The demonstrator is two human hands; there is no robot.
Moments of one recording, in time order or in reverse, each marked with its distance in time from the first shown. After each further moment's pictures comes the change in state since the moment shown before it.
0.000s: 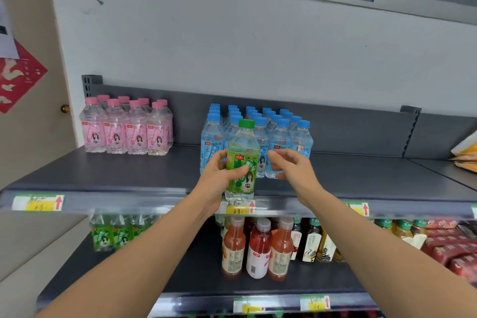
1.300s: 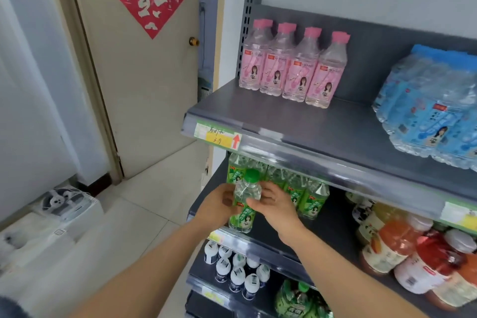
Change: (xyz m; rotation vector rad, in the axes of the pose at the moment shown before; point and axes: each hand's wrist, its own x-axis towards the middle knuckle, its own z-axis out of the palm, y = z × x) left_hand -0.086 -0.119 -0.352 0.511 0.352 -0.290; right_hand -0.090 0.111 0.374 0.048 -0.588 0.298
